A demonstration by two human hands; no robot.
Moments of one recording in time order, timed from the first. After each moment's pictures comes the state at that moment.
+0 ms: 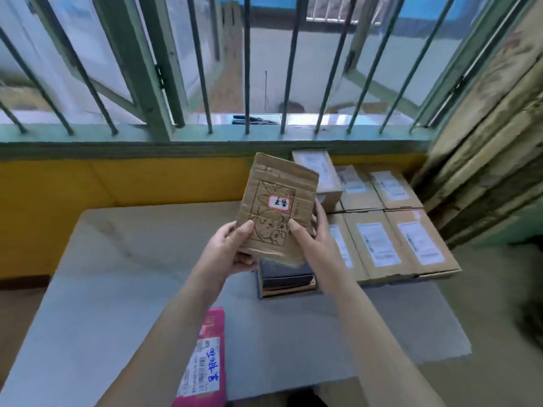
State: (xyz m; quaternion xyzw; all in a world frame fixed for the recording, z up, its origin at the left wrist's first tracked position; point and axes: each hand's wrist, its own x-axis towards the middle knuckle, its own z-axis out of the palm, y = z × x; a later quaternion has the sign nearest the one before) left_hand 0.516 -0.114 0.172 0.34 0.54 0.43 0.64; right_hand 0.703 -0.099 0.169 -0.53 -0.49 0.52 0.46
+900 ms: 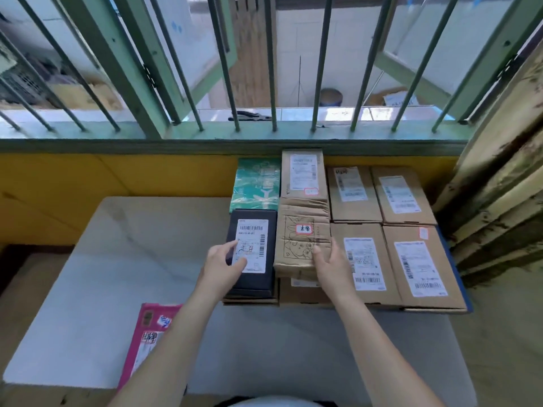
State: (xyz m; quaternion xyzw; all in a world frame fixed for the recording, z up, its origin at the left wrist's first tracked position) left_hand 0.621 -0.079 0.105 0.45 0.79 0.23 0.34; right_hand 0.855 -0.035 0.082 -0.70 -0.52 0.44 0.22
